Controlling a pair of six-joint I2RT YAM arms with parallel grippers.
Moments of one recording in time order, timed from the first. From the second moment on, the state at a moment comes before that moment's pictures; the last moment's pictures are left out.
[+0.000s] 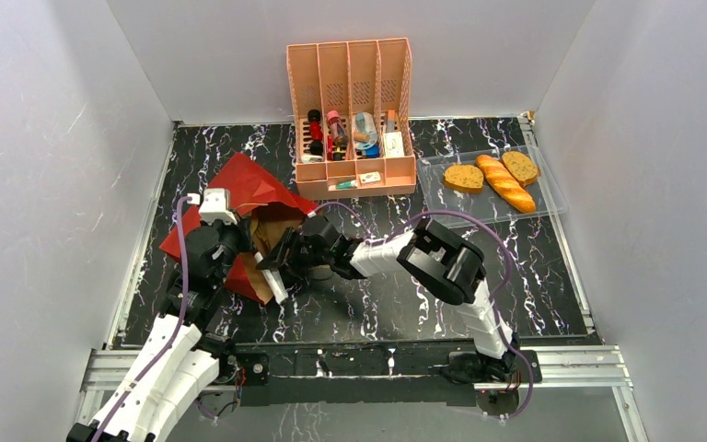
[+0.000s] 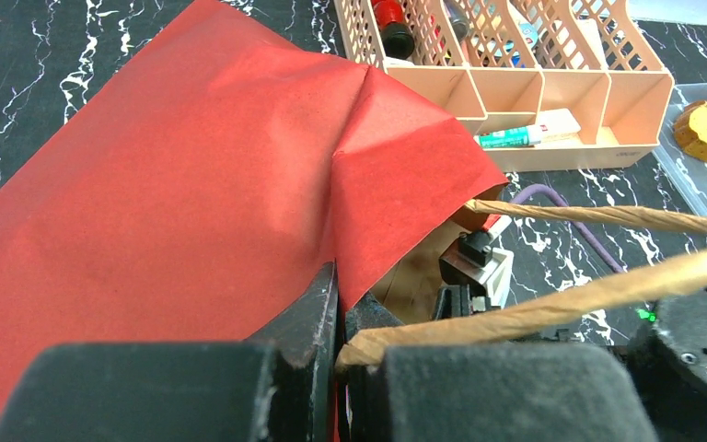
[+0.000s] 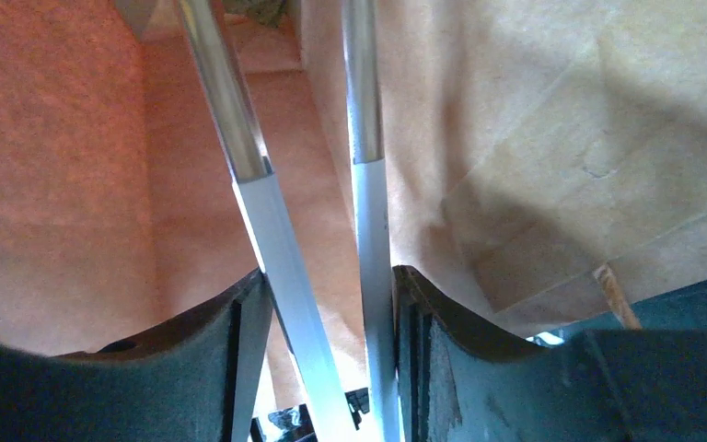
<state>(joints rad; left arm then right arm) -0.31 0.61 0.49 -0.11 -0.17 -0.20 0.99 2.14 1.24 0.46 -0.36 1.49</state>
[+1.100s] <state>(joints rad) -0.32 0.61 0.49 -0.10 -0.18 -0.20 0.99 1.94 0.92 0.68 -0.36 1.58</state>
